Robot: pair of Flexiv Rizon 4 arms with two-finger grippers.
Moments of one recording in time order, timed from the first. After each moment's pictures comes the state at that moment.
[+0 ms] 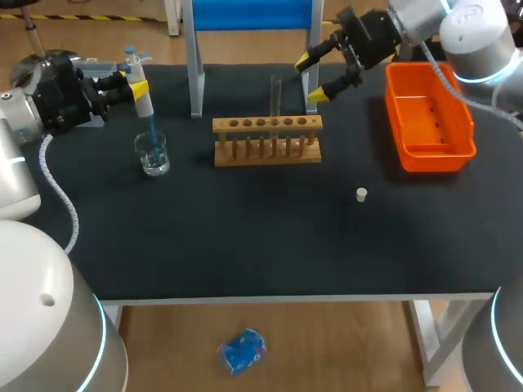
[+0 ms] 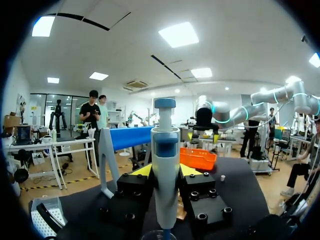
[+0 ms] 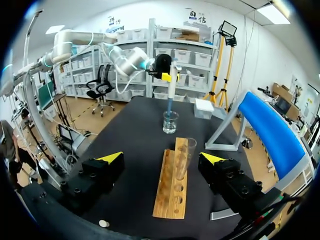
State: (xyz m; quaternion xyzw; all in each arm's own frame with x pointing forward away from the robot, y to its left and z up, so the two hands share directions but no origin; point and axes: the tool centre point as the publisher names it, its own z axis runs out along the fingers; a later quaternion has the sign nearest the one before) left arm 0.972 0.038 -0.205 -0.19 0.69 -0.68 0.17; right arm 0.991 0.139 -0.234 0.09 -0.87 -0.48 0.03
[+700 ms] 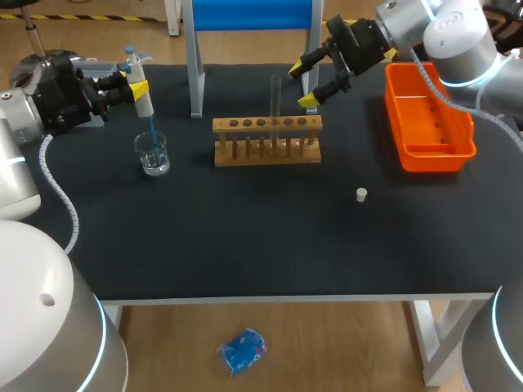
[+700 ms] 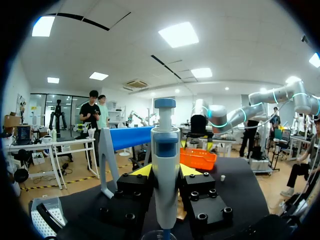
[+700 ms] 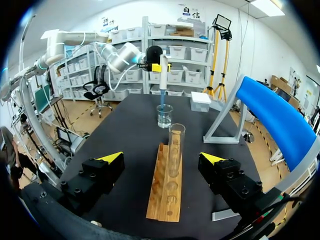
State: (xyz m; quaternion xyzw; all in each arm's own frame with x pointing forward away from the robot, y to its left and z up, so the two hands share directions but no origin) left arm 0.972 0.038 -0.205 -0.19 0.69 -0.68 0.17; right arm 1.010 0.150 -0.262 0.07 -0.88 -0.47 0.04
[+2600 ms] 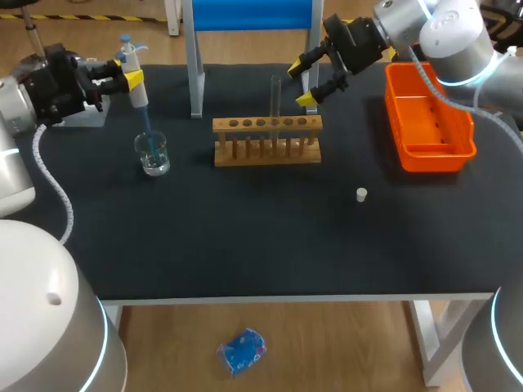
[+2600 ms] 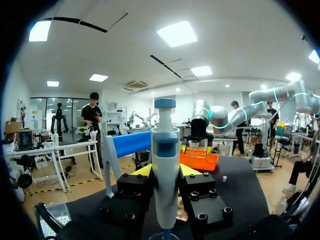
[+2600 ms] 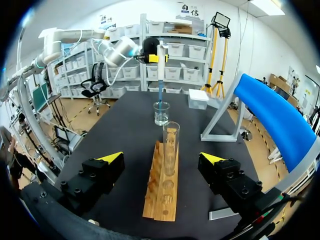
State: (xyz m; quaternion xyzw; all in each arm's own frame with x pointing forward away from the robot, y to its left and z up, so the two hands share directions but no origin) left arm 0.972 0.044 -0.182 -0.19 0.70 -0.67 0.19; right arm 1.016 0.152 -0.265 0.07 -0.88 -0.46 0.03
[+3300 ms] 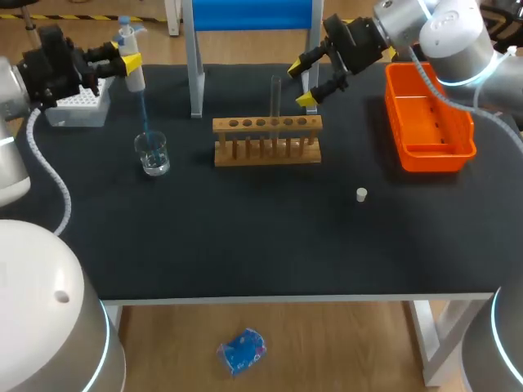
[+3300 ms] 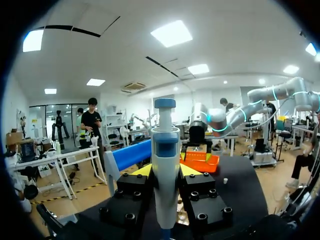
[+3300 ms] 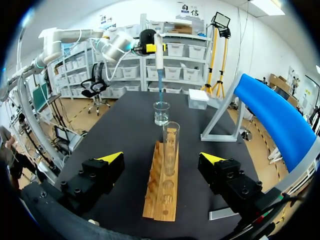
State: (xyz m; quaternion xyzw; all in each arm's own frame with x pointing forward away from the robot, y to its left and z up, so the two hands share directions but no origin) left arm 0.966 0.037 -0.134 -0.17 0.71 -0.65 0.21; right arm 1.016 0.152 -0.265 0.07 -0.88 -0.46 0.03
